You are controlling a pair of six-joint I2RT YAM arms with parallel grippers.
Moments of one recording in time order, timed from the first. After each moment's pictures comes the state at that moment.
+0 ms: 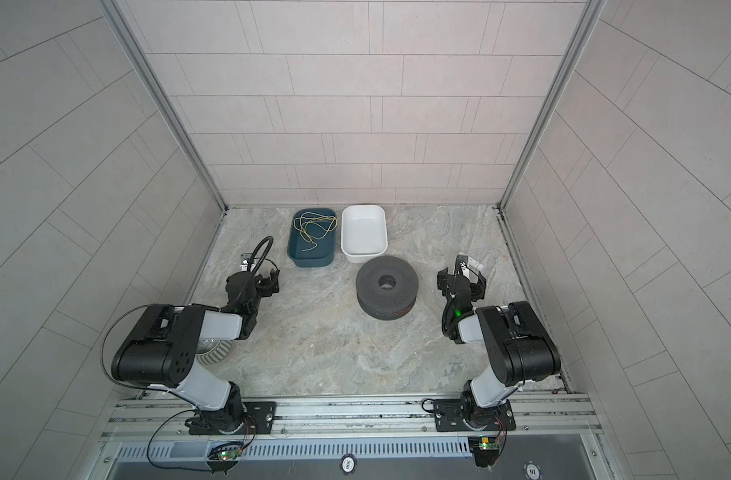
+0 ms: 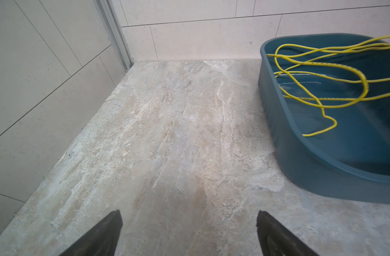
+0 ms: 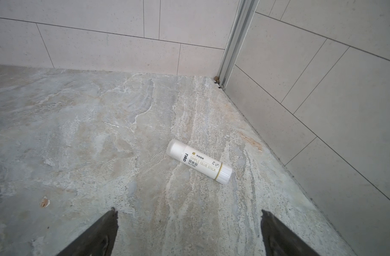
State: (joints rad) left arm -0.05 1.58 0.39 0.80 -0.25 0.01; right arm 0.09 1.57 0.34 0.90 0.50 -0.02
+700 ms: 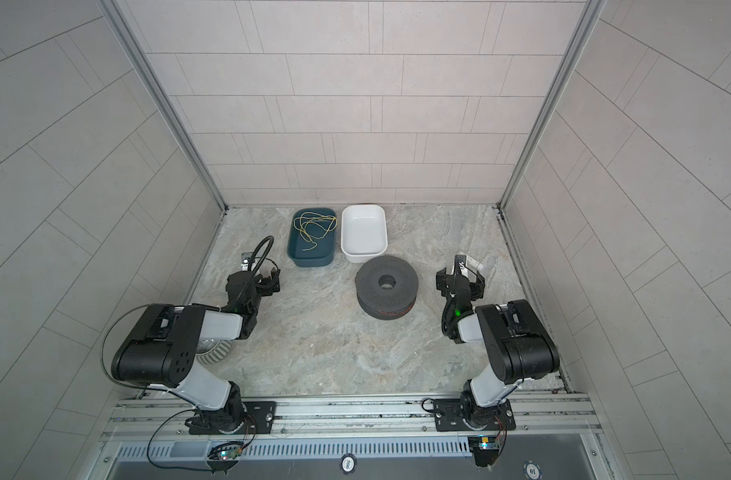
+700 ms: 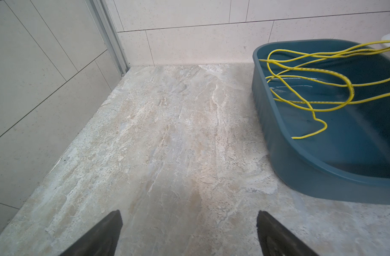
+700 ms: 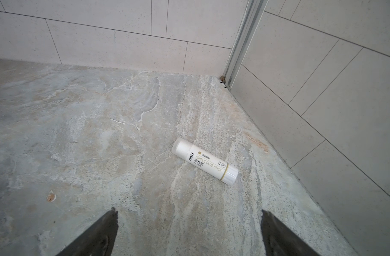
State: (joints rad) left arm -0.05 1.58 0.39 0.81 -0.24 0.01; right arm 0.09 1.58 0.34 0.91 0.48 -0.03
